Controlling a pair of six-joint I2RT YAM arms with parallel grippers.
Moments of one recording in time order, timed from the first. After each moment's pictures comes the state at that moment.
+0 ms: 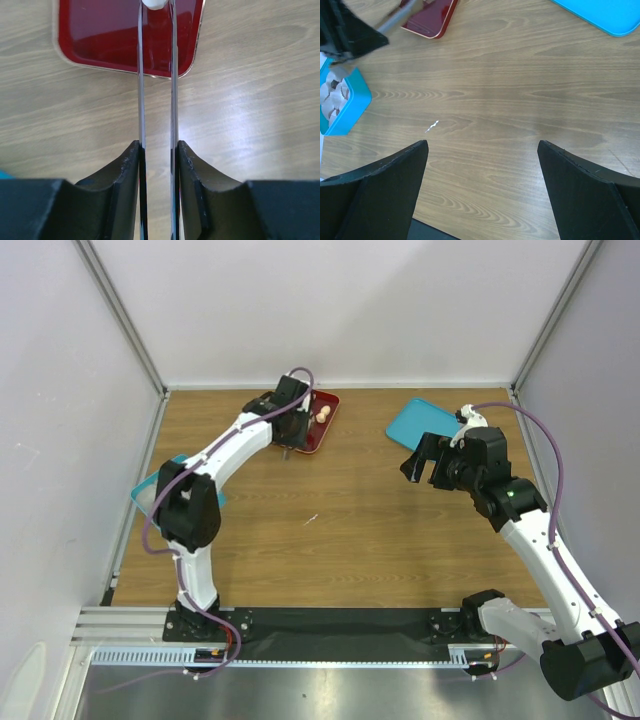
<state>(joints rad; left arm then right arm) -0.47 1.94 1.69 -0.69 -0.16 -0.21 0.31 1.00 1.03 -0.57 -0.12 0.46</state>
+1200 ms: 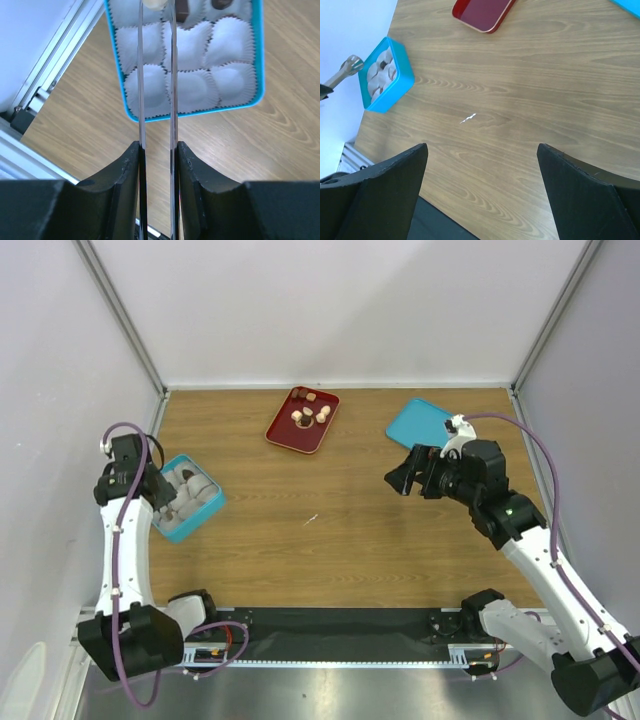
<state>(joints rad) 0.25 1.09 1.09 -0.96 -0.24 -0.34 0.39 0.91 0.94 -0.46 -0.23 0.49</state>
